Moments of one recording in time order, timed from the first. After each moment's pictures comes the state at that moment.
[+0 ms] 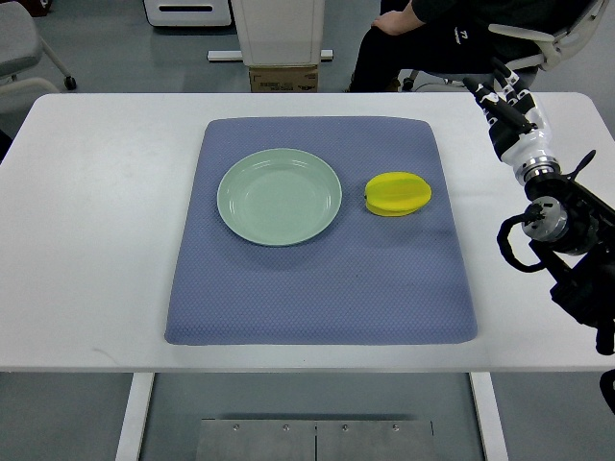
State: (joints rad) left arm -0.01 0.00 -0.10 -0.22 0.09 0.00 -0.21; right arm 0.85 -0.15 0.78 0.58 -0.13 0.05 0.39
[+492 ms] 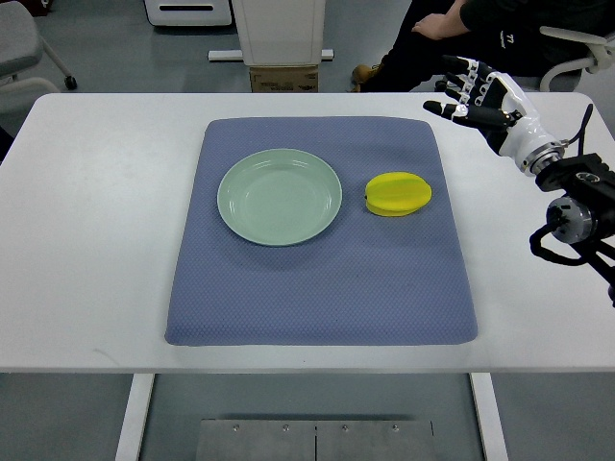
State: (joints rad) left arm -0.01 0.00 -0.10 -0.22 0.09 0.00 -0.21; right arm 0.93 -0.41 0.41 0.87 -0.26 0.05 0.39
